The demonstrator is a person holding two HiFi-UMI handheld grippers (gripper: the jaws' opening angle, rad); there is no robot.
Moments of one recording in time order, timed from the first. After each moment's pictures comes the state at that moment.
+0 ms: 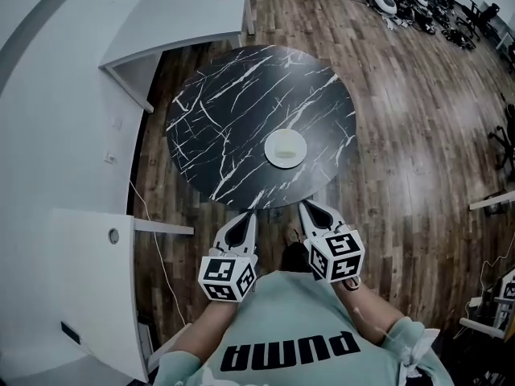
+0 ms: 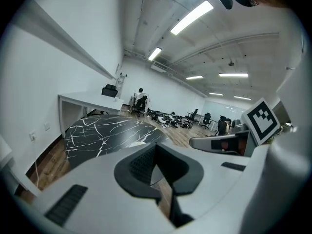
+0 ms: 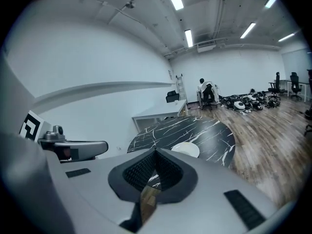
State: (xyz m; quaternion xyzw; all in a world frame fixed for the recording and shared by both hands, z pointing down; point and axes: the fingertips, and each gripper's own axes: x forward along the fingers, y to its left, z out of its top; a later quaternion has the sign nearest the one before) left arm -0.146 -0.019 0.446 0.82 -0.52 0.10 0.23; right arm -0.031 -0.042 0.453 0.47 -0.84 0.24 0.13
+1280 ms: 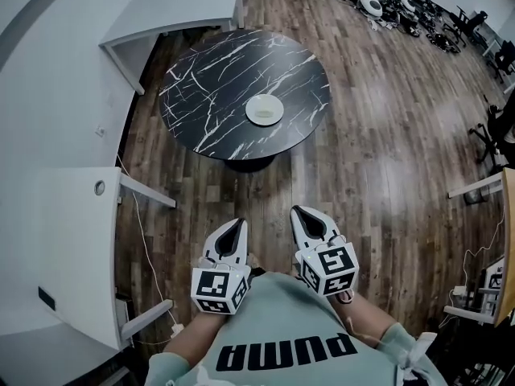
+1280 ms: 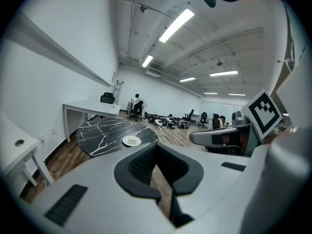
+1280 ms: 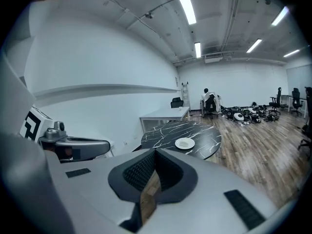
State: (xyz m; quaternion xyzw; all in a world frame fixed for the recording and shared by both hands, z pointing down) left arm -0.109 0.189 0.403 0.83 -0.52 0.09 0.18; right arm -0.001 0.165 0.401 0.47 -0.85 0.18 0.14
